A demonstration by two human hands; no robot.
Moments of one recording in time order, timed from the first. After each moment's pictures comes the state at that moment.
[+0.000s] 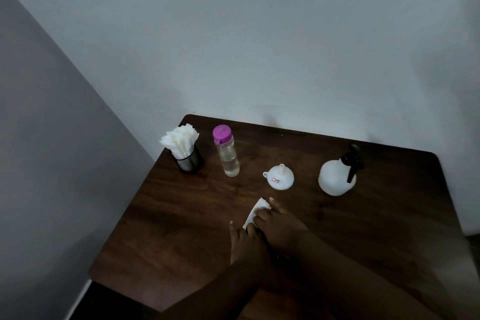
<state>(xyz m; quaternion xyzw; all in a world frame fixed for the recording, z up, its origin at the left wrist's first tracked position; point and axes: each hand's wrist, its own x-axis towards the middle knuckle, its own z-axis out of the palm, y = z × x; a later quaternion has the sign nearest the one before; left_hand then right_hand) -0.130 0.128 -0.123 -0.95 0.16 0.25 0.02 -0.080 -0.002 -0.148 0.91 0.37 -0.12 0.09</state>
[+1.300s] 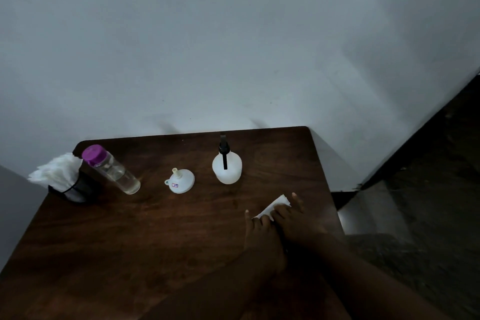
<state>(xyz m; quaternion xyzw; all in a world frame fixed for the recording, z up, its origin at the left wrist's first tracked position) -0.180 -0.146 -0.117 -0.91 0.38 0.18 0.03 -0.195 -0.304 -0.159 0.98 0.11 -0.15 0.04</state>
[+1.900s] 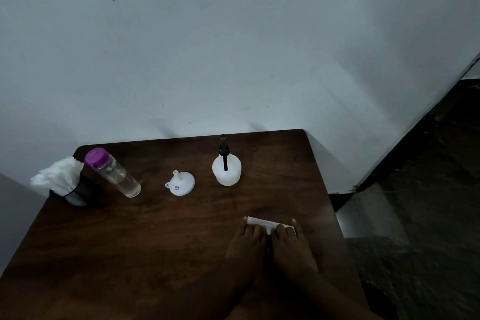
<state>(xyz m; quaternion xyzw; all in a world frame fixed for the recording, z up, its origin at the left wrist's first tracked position) -0.171 -0.078 -0.142 -0.84 0.50 0.14 0.15 -0.246 -0.219 -0.171 1.00 0.01 -0.06 0.00</state>
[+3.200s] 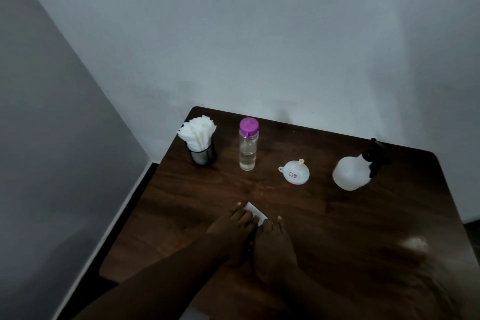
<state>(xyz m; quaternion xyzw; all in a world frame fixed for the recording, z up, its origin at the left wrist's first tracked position) -0.065 0.258 -0.151 -0.86 0.48 0.12 0.11 -0.132 0.109 -0.148 0.98 0.13 -0.18 0.01</state>
